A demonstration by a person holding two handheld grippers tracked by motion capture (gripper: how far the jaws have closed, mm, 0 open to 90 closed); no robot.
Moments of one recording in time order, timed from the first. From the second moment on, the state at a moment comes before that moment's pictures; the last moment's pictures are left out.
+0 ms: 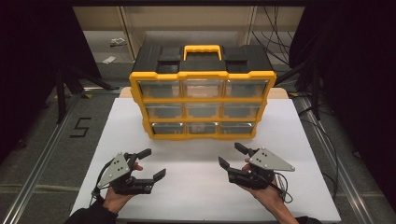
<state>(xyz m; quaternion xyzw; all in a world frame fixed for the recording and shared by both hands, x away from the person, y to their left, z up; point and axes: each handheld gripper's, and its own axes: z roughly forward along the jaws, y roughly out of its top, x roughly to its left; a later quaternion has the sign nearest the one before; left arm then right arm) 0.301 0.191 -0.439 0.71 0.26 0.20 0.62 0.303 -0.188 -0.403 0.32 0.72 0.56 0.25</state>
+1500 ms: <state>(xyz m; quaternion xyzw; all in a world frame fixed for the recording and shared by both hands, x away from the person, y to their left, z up) 0.302 0.190 -0.439 0.71 0.27 0.20 0.62 0.286 -0.206 -0.410 0.34 0.72 0.56 0.24</state>
